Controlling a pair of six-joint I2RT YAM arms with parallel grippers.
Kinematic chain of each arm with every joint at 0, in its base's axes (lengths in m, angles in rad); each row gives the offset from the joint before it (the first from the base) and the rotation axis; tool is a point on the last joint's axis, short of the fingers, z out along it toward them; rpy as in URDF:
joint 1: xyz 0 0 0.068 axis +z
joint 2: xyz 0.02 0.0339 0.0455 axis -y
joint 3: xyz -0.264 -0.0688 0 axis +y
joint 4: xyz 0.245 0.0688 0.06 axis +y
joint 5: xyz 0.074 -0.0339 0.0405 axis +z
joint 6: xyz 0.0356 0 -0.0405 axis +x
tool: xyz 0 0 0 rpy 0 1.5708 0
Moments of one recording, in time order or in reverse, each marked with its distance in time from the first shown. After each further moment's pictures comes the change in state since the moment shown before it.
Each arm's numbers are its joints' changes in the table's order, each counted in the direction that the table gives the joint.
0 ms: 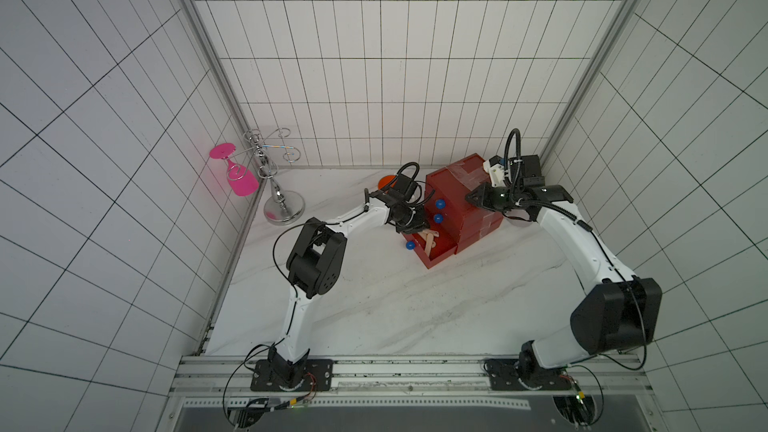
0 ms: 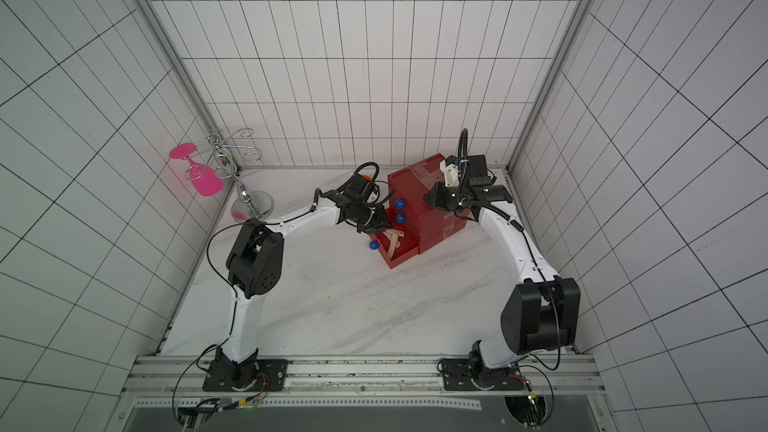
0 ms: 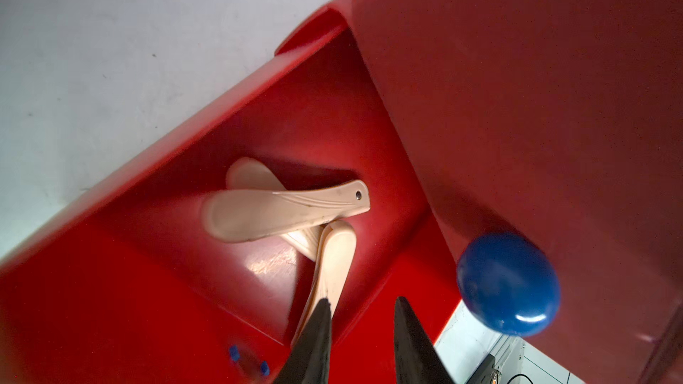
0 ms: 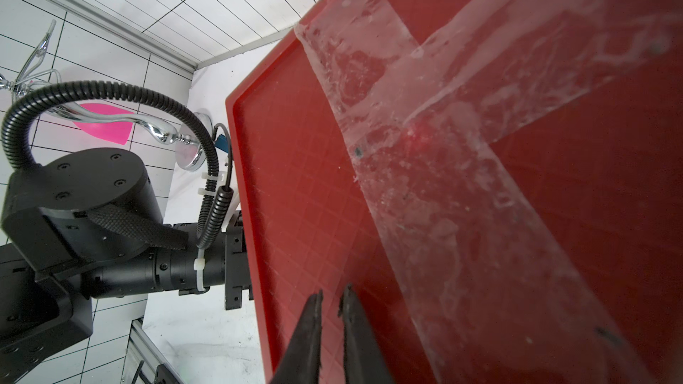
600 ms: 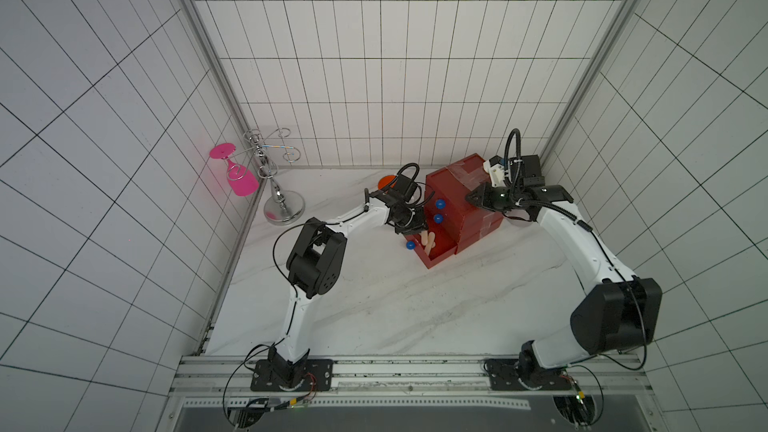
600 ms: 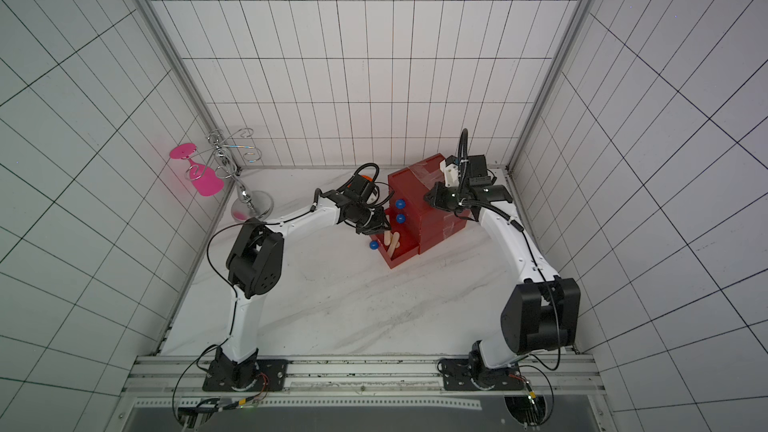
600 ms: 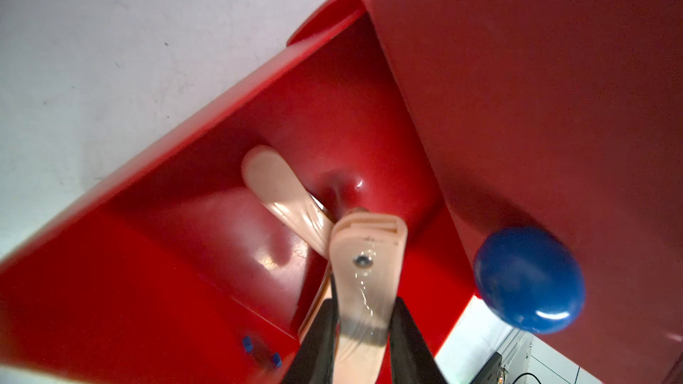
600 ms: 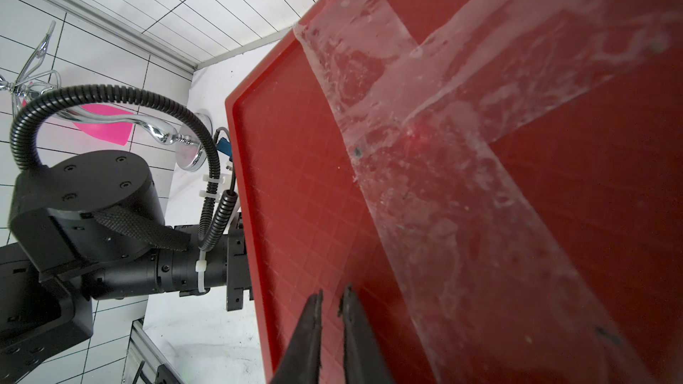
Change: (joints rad) left arm 0.000 0.000 0.000 0.025 0.010 0.014; right arm 0.000 0.000 0.000 0.001 0.000 0.003
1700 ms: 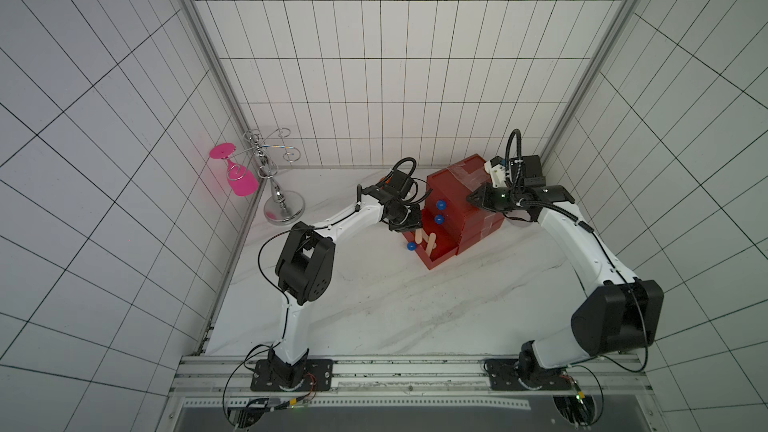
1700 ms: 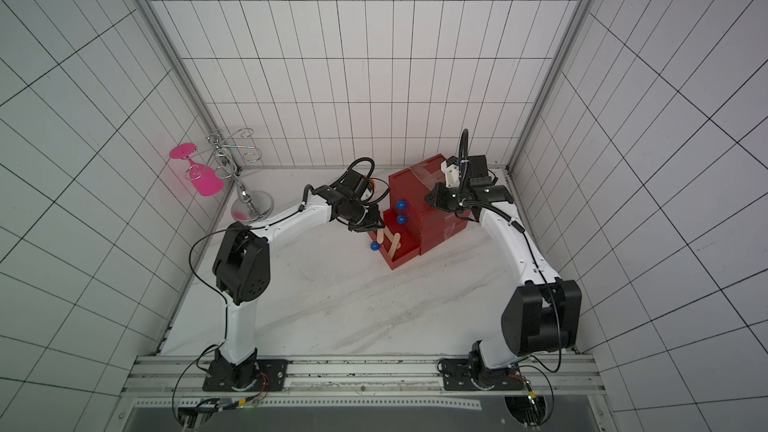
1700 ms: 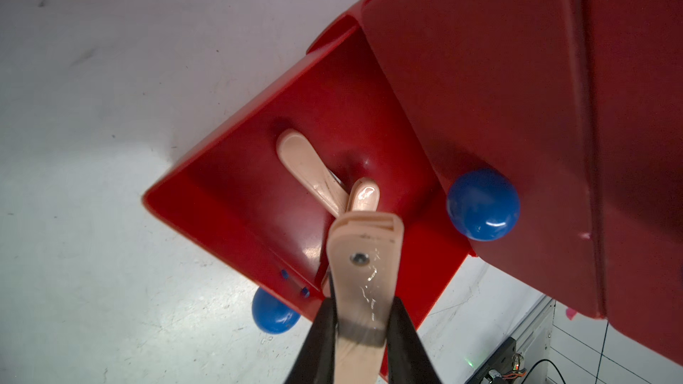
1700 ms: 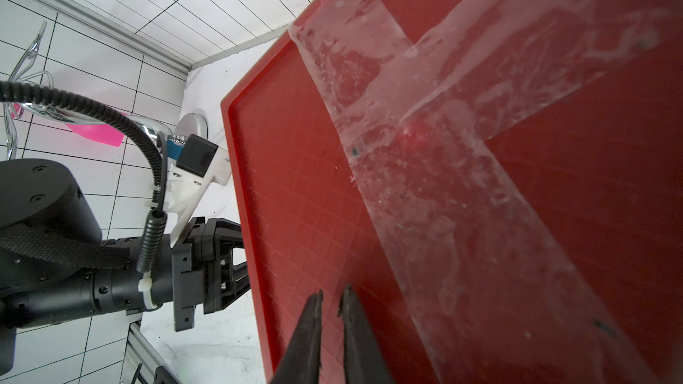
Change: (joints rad) left arm 0.006 0.091 0.013 0.090 0.042 0.061; right arm 0.000 0.010 0.000 0.016 -0.016 0.003
